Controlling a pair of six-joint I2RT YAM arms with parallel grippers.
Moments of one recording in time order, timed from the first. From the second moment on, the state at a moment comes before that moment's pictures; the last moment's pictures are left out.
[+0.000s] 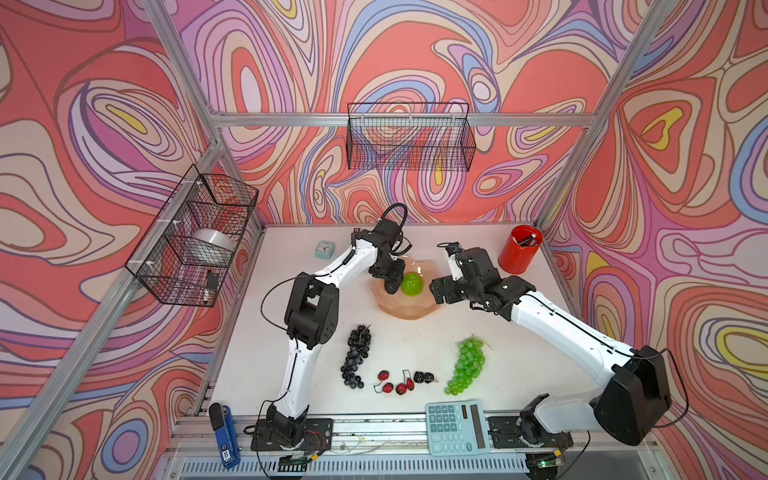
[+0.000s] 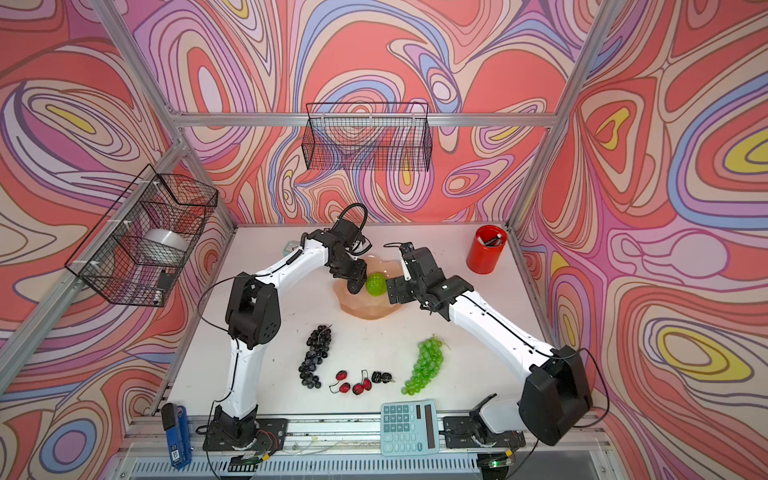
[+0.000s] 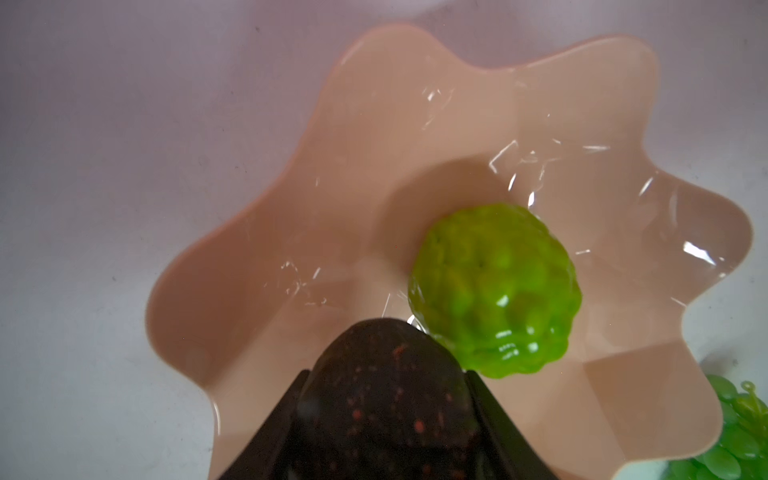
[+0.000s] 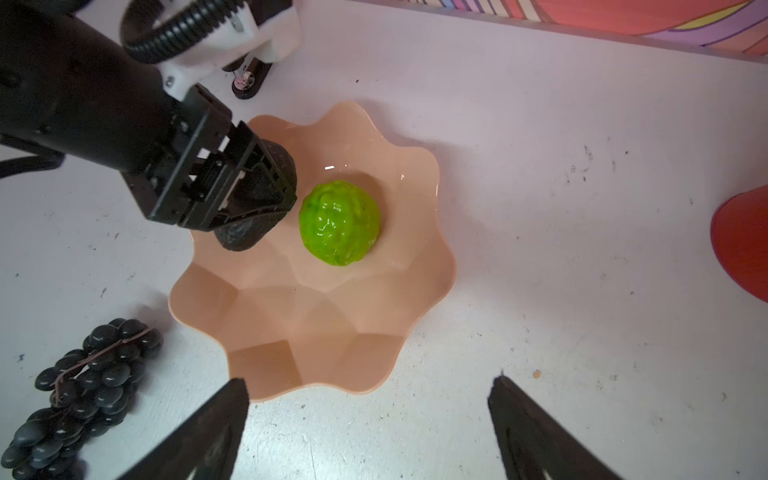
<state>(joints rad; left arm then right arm) -0.50 2.23 1.98 -0.96 0.15 -0.17 0.54 1.38 1.13 -0.54 0.06 0.22</state>
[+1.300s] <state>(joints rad) -0.49 2.31 2.05 -0.97 0.15 -0.17 0.54 1.26 1.07 -0.65 0.05 0.28</state>
